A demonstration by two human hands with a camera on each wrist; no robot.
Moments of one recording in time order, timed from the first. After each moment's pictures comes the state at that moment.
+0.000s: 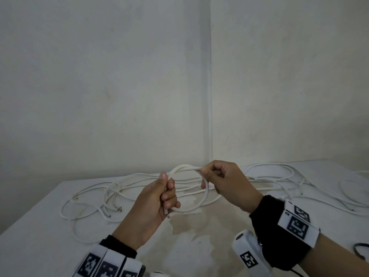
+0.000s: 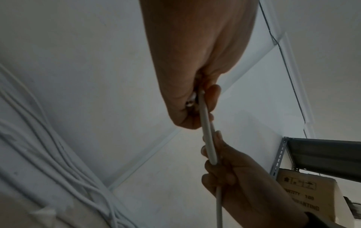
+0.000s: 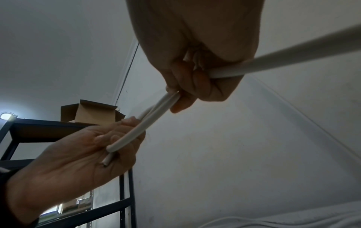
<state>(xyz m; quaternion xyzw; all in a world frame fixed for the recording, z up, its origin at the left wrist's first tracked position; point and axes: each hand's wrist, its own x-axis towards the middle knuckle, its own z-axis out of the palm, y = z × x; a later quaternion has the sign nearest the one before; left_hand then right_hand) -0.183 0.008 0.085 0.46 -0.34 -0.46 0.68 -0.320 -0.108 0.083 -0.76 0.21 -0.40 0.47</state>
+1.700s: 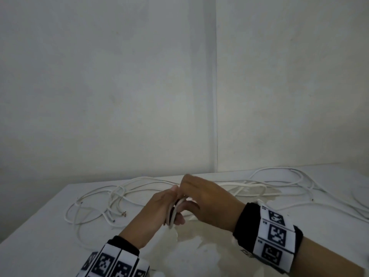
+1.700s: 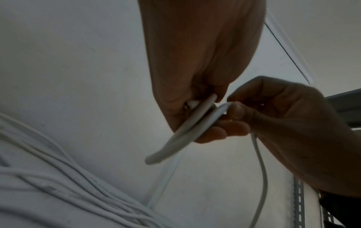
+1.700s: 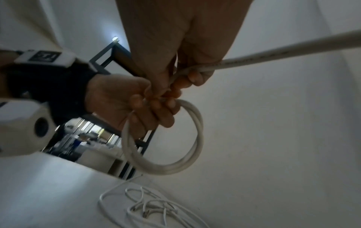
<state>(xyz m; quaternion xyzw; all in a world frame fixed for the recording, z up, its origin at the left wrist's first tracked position) -0.165 0.002 0.072 0.63 -0.49 -0.33 0.51 -0.281 -0.100 0.068 -0.93 -0.03 -0.36 0.07</state>
